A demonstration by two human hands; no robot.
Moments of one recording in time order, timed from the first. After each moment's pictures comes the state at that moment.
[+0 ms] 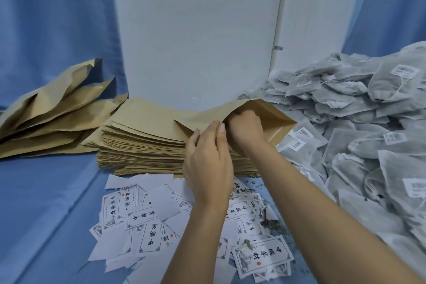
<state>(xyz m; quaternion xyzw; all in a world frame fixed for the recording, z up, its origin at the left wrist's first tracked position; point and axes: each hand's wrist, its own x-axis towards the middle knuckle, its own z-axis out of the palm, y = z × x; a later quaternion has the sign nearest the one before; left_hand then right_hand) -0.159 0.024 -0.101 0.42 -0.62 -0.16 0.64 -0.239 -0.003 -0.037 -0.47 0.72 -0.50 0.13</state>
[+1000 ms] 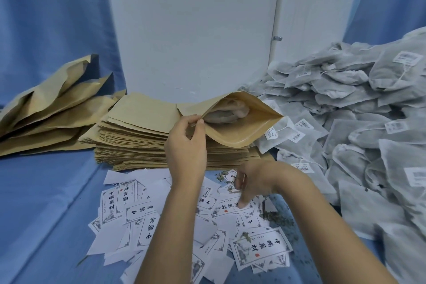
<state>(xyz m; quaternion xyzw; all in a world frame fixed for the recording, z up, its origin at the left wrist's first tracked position) -0.132 0.003 -0.089 0.39 -0.58 -0.32 0.64 -0.263 0.056 -0.084 -0.63 0.75 0.02 0.22</state>
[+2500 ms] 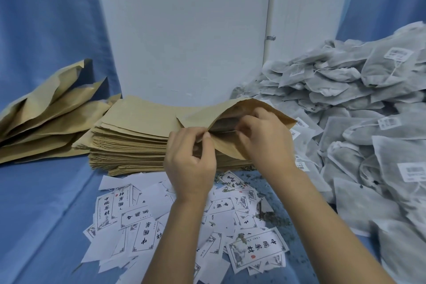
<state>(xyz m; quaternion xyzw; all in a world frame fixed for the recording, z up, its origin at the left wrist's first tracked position) -0.141 0.016 -0.105 0.28 -0.63 -0.08 0.72 -0.266 0.054 -0.073 -0.57 0.69 -0.36 -0.24</state>
